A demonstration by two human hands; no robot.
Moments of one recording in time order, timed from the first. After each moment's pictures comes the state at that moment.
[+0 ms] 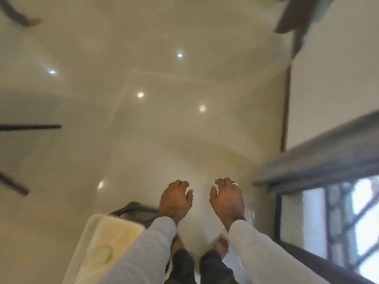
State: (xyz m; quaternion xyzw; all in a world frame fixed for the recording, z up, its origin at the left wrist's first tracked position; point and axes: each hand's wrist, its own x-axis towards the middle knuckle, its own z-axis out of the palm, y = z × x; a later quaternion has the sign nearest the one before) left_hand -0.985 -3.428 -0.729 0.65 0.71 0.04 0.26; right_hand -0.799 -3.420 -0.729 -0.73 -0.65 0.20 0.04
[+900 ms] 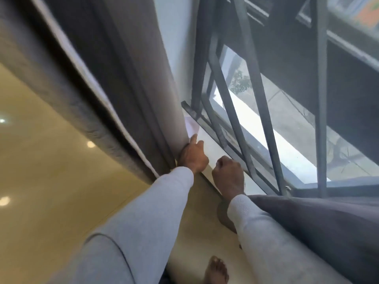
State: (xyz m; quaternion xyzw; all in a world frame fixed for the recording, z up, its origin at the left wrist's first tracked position) left_hand -0.414 -3.352 -0.977 0.90 0.30 -0.14 0.29; right_hand -0.397 -3.486 -0.964 -0.96 -0.11 0.16 0.21
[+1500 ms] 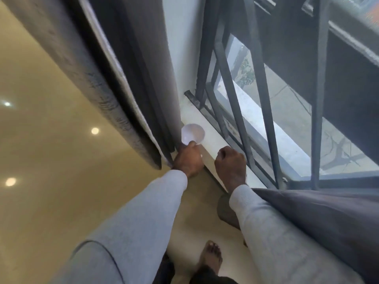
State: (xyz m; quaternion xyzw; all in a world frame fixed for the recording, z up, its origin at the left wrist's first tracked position) left_hand -0.462 -3.365 -0.994 0.91 0.28 -0.12 0.27; right_hand -0.396 -3.499 -0.953 -0.95 -0.13 0.15 0.24
